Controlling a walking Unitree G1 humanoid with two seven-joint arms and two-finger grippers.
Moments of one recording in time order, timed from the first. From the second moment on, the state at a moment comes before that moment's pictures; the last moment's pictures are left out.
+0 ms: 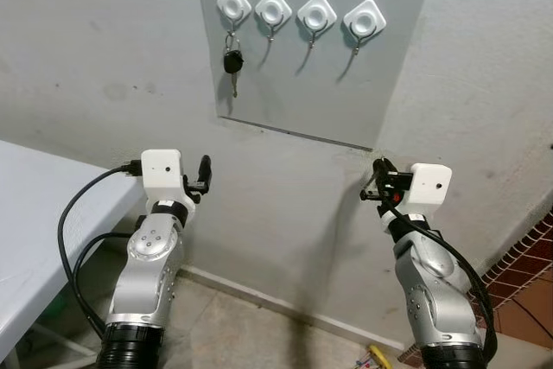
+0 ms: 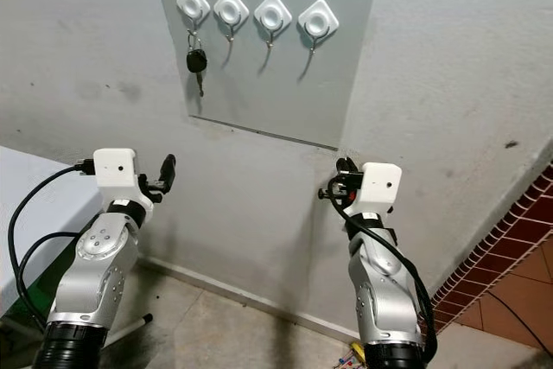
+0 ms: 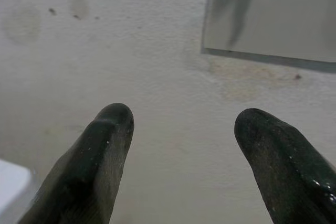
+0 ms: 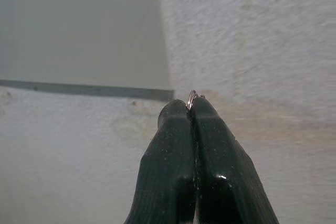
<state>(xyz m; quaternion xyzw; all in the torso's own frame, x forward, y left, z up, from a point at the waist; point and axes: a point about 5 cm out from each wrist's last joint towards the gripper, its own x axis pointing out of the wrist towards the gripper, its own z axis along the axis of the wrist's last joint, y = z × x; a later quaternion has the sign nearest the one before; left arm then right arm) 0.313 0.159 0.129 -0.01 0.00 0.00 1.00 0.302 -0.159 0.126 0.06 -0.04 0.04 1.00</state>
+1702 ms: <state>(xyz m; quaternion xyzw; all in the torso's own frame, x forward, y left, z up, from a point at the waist) 0.312 0.081 0.213 0.06 -0.14 -0.26 0.95 0.320 -0.125 0.244 0.13 -0.26 0.25 0.92</state>
